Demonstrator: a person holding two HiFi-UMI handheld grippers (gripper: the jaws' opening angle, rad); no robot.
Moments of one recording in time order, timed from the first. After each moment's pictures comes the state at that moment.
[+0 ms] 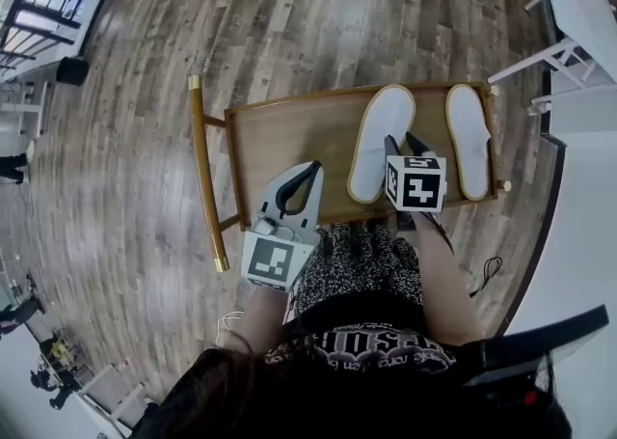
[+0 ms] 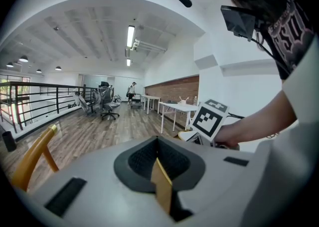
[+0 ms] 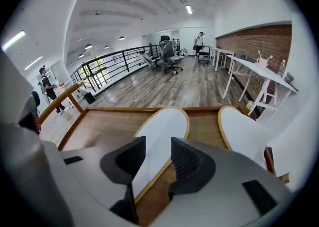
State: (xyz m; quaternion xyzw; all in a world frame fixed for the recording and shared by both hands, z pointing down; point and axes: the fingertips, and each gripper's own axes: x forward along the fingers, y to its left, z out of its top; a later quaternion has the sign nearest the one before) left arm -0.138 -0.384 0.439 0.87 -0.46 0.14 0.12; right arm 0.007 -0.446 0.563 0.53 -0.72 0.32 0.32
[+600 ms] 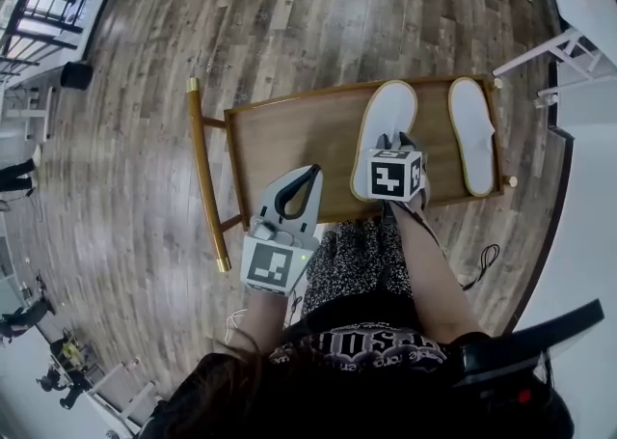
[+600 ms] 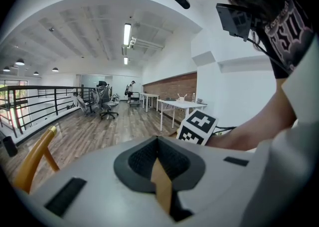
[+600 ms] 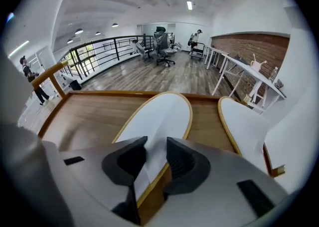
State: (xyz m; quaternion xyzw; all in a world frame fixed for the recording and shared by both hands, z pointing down) left arm -0.134 -0.377 0.440 0.87 -0.46 0.16 0.12; right arm 0.003 -0.444 0.604 0.56 -0.67 0.30 0.39
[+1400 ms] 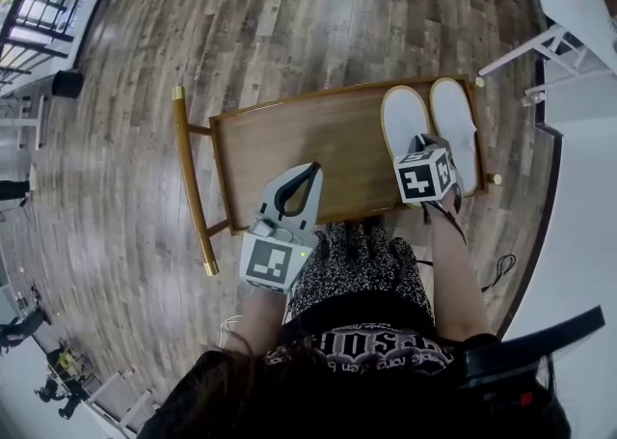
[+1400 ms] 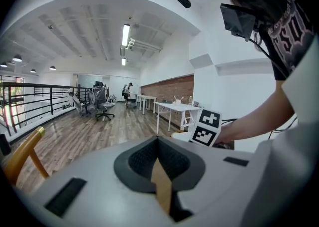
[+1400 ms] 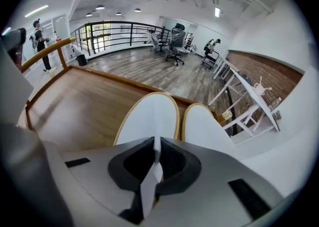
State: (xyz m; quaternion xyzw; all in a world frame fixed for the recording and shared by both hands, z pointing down) left arm -0.102 -0.383 0.437 0.88 -0.44 0.15 0.11; right arm 0.098 -0.443 0.593 0.51 -0.67 0.21 0.49
